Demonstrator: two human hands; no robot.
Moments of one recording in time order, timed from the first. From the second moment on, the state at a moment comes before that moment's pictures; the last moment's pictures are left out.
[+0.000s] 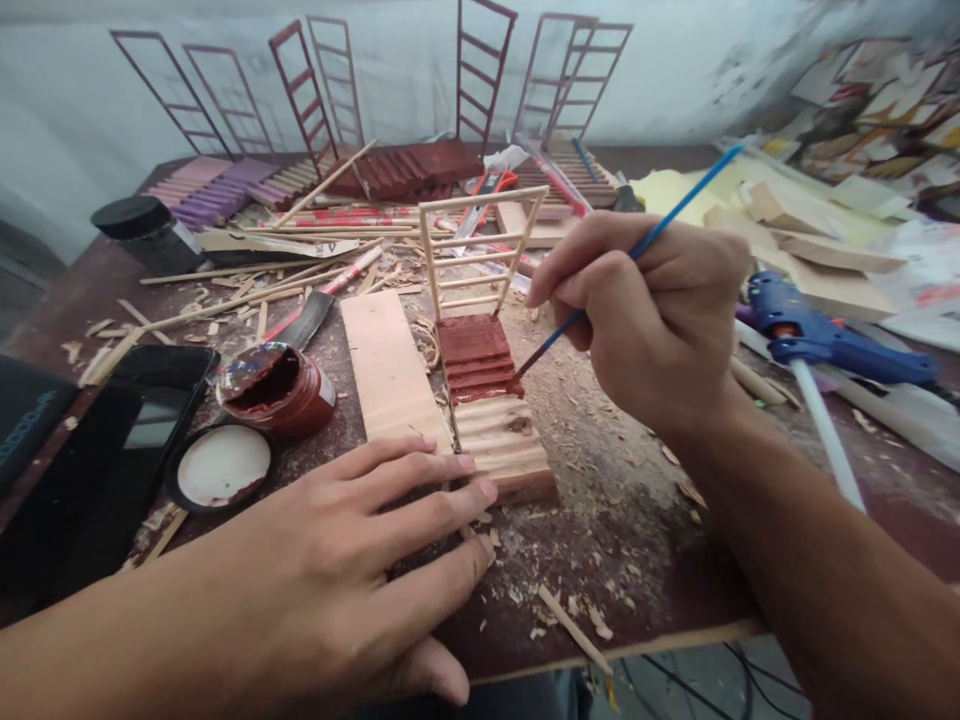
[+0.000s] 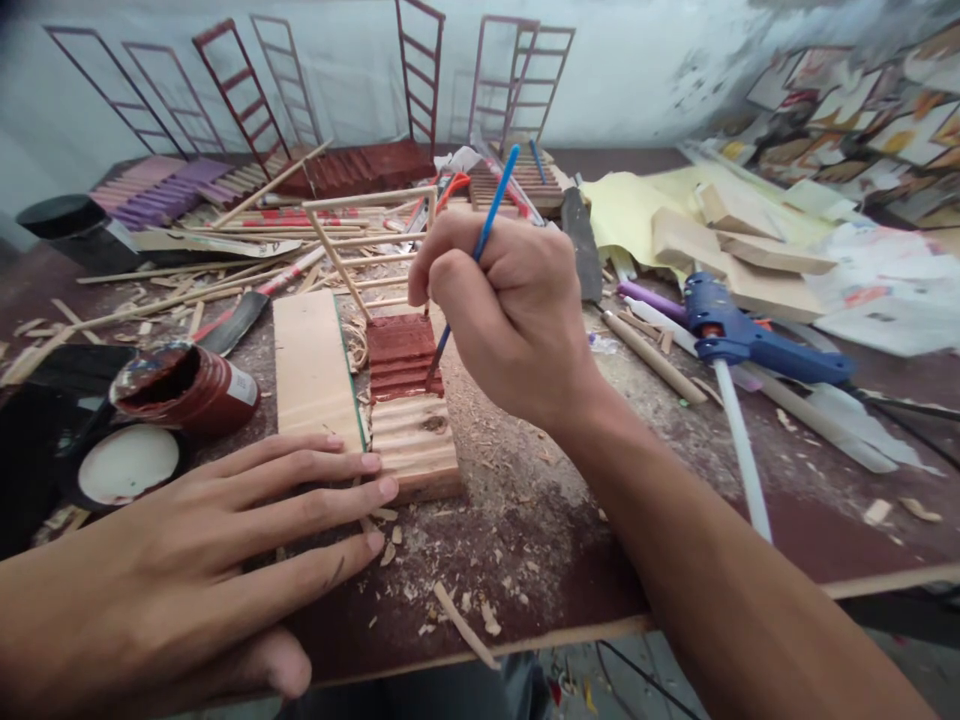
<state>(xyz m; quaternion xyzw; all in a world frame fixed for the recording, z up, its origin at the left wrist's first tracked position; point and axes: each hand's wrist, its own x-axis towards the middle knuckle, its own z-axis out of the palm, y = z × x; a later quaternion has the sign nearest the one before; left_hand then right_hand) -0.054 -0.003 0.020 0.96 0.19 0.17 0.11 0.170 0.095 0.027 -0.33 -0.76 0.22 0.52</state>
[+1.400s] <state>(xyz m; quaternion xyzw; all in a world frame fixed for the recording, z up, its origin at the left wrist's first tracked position) -0.054 -0.002 0.020 0.96 0.19 0.16 0.12 0.163 0.088 0.029 -0.31 -0.78 0.24 0.49</state>
